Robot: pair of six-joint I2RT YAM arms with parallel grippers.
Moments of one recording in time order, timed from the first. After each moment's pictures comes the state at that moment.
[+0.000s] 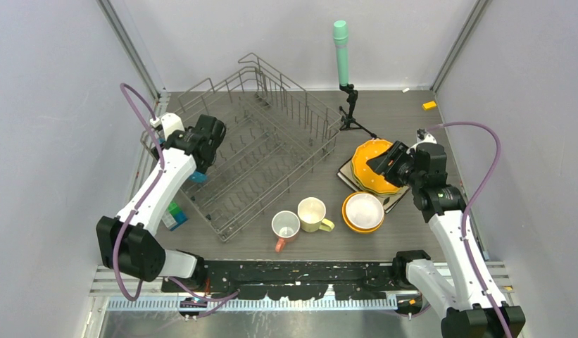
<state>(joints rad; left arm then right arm) -0.30 1.36 1.27 -1.15 -1.01 -0.97 0.07 0.83 0.78 -0.49 -0.21 0.66</state>
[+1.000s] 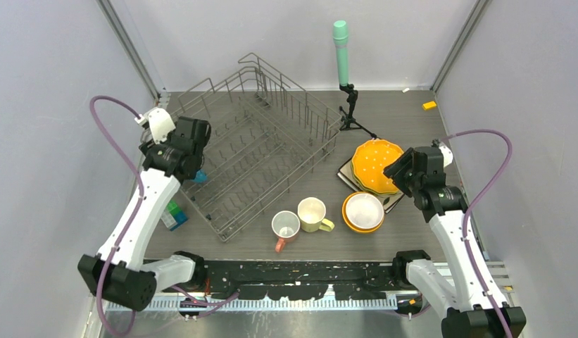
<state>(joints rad) -0.28 1.18 1.25 -1.00 -0.95 -0.77 0.07 0.82 0.79 -0.65 0.11 0.77</state>
